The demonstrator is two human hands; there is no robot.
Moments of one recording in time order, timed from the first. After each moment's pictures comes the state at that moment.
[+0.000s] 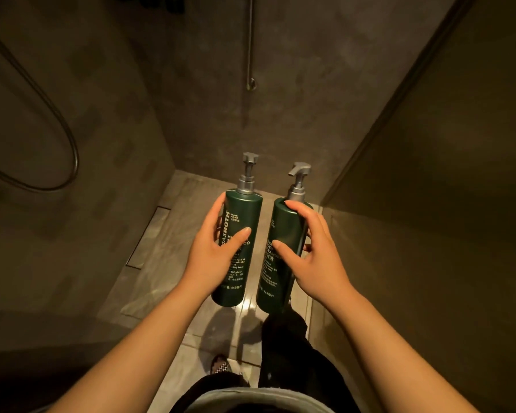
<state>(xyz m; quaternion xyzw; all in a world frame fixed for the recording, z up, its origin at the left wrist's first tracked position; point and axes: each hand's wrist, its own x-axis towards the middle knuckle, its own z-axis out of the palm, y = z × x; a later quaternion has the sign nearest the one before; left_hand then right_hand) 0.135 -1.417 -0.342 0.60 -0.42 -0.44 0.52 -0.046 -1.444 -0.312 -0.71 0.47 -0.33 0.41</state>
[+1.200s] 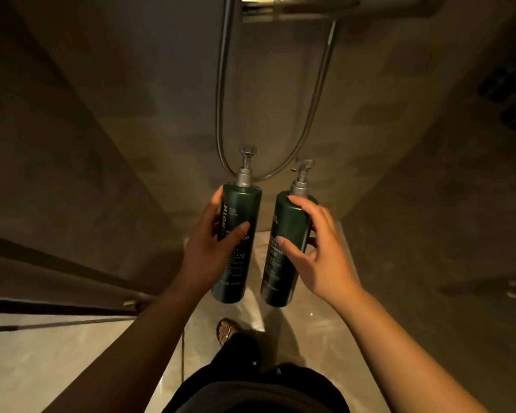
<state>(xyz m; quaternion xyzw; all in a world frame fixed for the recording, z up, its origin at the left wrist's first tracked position) 0.335 -1.497 -0.344 0.75 -0.01 -0.11 0.65 0.296 -1.683 -0.329 -0.84 0.00 -0.05 0.54</state>
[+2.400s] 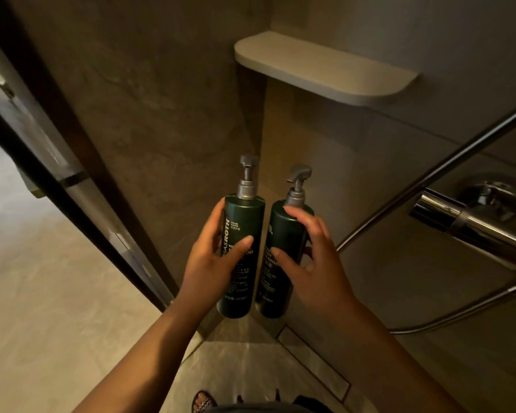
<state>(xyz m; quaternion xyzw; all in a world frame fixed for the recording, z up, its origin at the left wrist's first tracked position) 0.396 -1.459 -0.265 0.71 0.20 0.28 0.62 0.509 -1.597 -0.265 -0.72 -0.41 0.10 0.55</state>
